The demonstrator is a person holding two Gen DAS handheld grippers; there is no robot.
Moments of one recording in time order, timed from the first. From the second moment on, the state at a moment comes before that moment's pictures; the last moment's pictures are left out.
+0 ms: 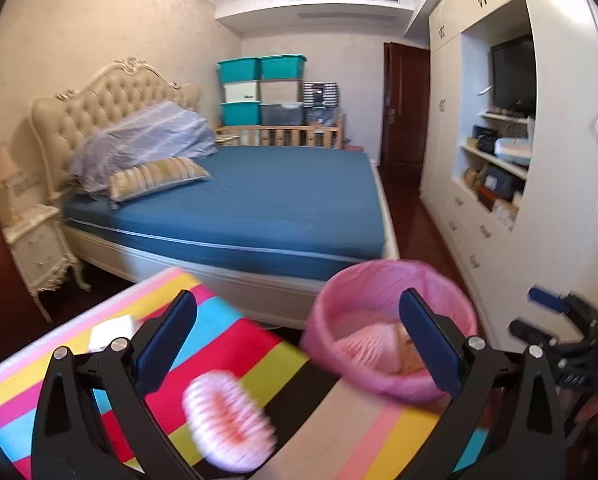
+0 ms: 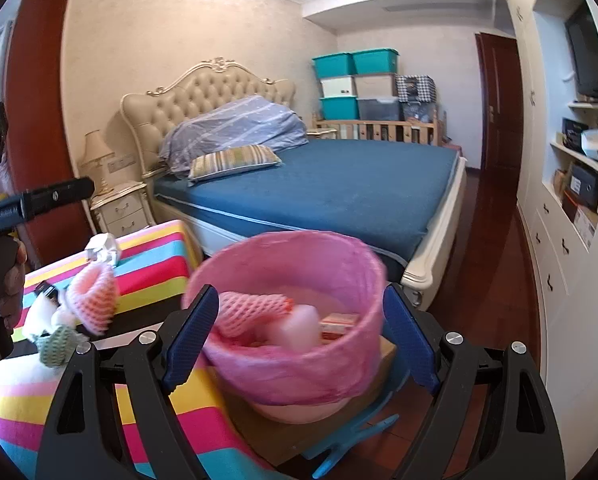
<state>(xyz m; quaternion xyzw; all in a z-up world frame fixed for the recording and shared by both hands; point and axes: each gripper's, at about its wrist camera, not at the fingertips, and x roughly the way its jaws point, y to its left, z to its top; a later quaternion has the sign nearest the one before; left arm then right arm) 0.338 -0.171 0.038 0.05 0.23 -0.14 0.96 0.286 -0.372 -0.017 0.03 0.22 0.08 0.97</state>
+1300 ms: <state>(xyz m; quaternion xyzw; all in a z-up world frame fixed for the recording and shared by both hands) 0.198 0.050 -0.053 0.05 0.33 0.08 0.94 0.261 -0.115 -0.064 -0.04 0.34 0.27 0.90</state>
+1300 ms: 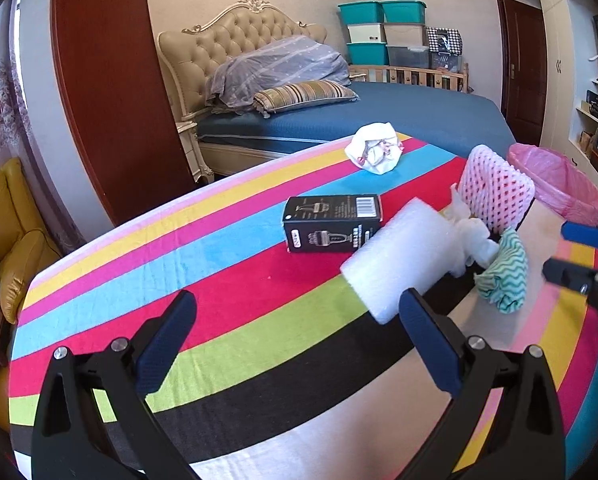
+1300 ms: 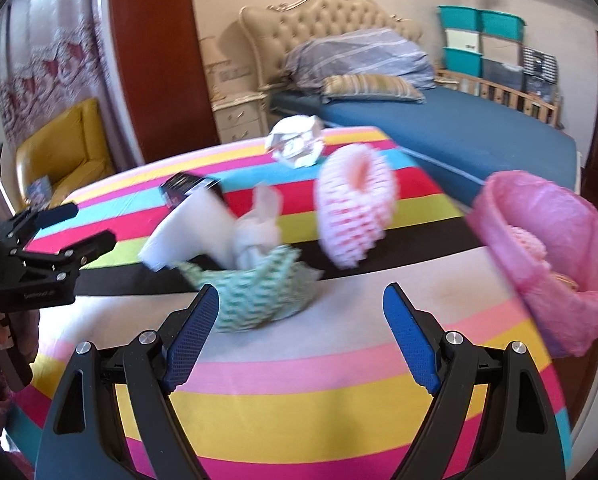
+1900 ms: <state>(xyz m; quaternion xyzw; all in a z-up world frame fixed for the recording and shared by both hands) 0.196 0.057 -0.057 0.03 0.34 0.08 0.94 0.258 -0.083 -0.076 -0.10 0.37 0.27 0.88</state>
